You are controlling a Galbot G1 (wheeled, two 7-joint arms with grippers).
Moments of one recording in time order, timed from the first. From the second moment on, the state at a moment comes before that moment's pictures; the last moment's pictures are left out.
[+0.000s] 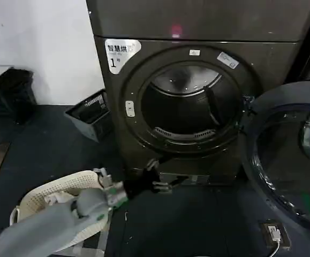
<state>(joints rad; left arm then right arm) 0.48 -0.38 0.58 -1.86 -0.82 -0.07 0.34 -1.62 1.06 2.16 2.01 0.44 -0.25 -0.12</state>
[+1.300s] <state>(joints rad) 0.76 -0.03 0.18 -1.72 -0.31 0.06 0.69 -1.54 1.02 2.09 1.98 0.34 -0.25 -0.12</state>
